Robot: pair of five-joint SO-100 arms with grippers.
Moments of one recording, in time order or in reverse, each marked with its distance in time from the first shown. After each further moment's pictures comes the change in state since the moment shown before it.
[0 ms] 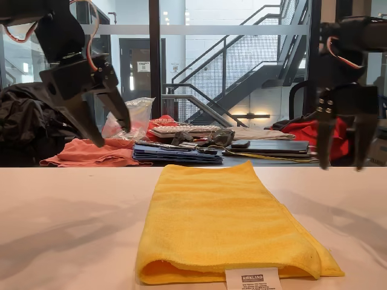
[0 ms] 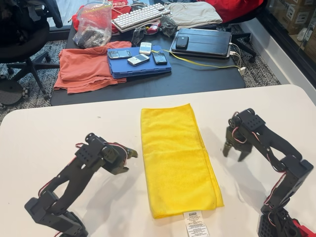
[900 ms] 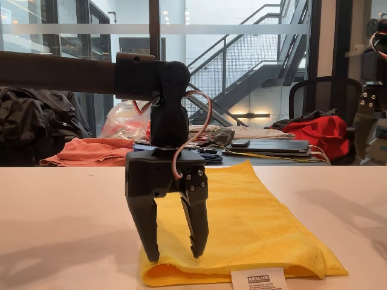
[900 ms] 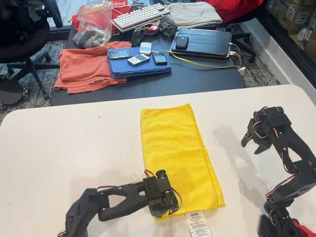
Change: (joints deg) arm 0 19.2 6.3 3.9 -6.8 -4.9; arm 1 24.0 -45.6 -26.3 5.9 0.1
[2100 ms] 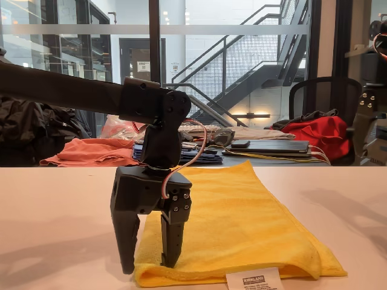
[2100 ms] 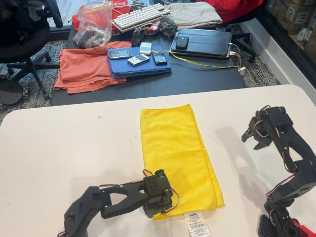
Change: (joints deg) arm 0 0.6 -0.1 0.4 -6.1 0.4; arm 1 -2.5 -10.3 3.3 -0.1 0.0
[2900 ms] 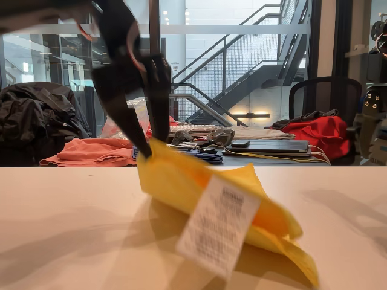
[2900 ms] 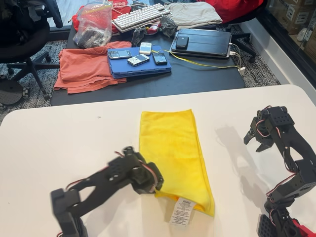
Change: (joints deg) arm 0 -0.6 0.0 0.0 2.7 0.0; arm 1 -3.9 44.4 0.7 -0.3 8.7
